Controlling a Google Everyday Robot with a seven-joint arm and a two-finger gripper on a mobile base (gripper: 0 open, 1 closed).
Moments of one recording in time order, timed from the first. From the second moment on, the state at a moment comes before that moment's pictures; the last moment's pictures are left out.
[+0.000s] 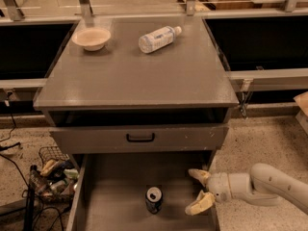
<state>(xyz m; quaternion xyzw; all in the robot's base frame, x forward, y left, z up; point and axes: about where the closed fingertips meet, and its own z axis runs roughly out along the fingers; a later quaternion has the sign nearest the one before) 0.444 -0.125 0.501 -0.41 0.71 0.46 0.34</state>
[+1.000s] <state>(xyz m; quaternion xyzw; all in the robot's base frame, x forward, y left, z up) 0.468 -0.112 0.485 -0.39 0.70 0.48 0.37</state>
